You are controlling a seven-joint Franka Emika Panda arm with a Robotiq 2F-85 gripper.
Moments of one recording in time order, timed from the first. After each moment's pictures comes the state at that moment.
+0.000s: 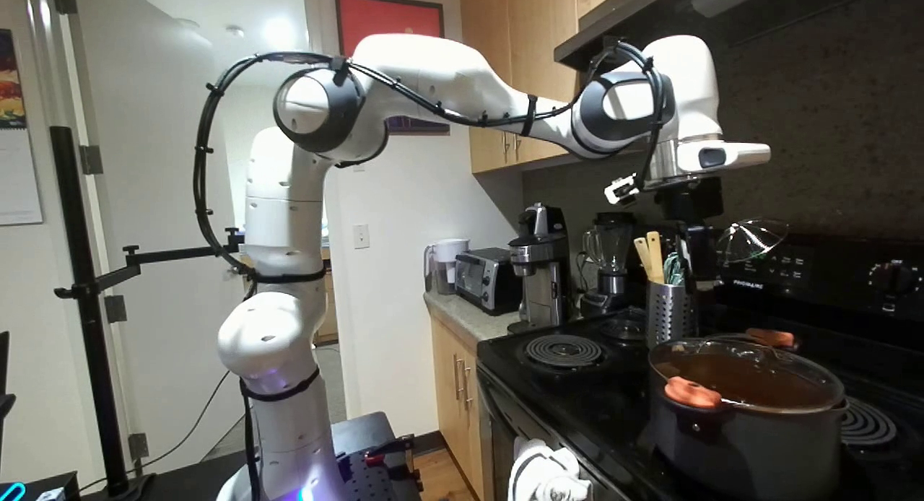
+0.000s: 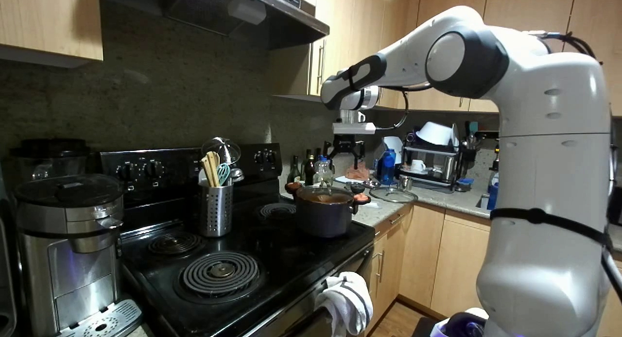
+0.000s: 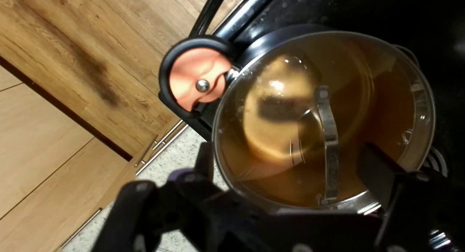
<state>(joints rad) -0.32 0.15 -0.25 -1.69 -0.05 1.92 0.28</state>
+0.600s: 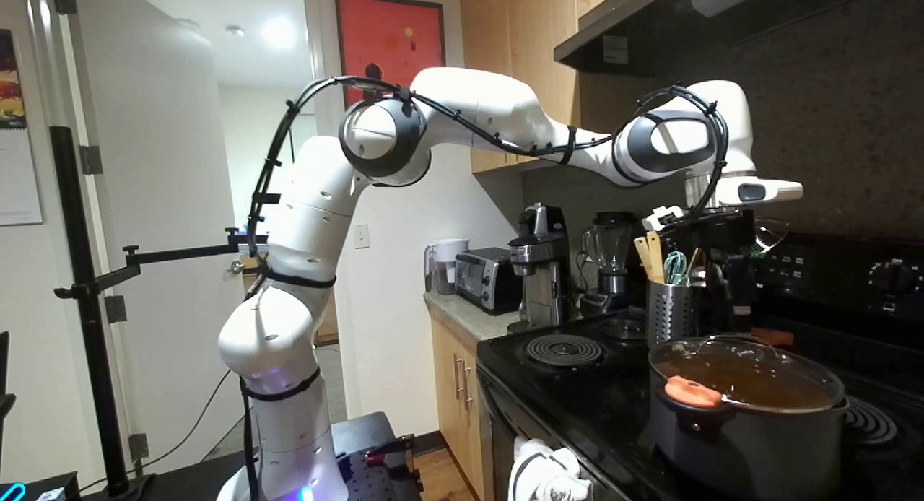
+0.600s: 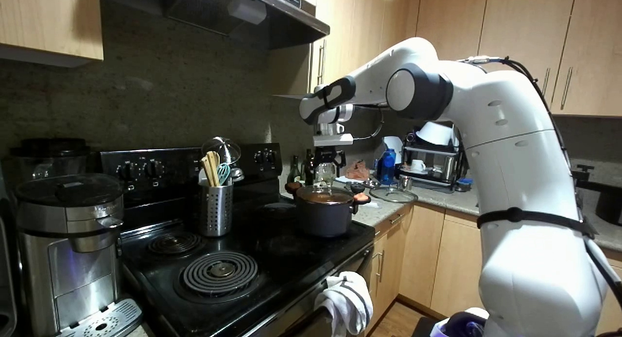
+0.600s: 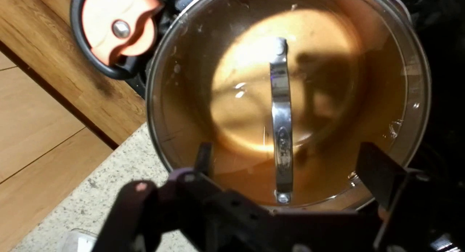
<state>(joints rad) -0.29 0.40 -0.24 -1.45 -0.04 1.89 0.28</state>
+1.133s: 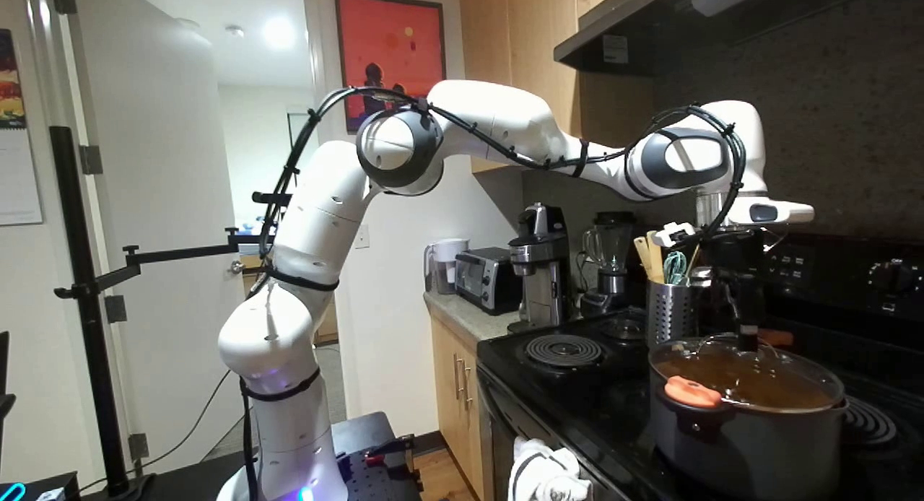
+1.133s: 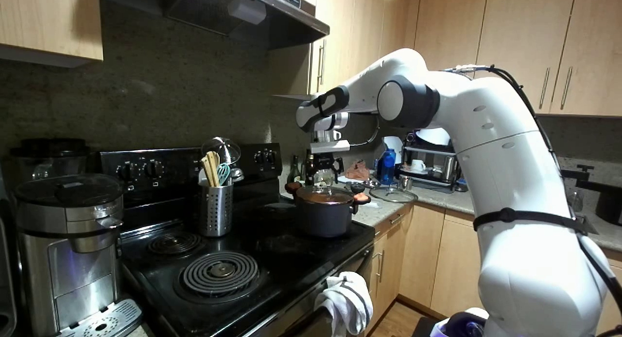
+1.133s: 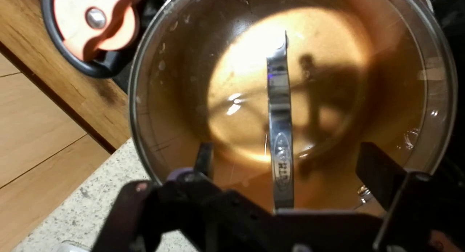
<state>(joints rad) -0.30 0.48 -0.24 -1.40 -0.03 1.87 0.27</state>
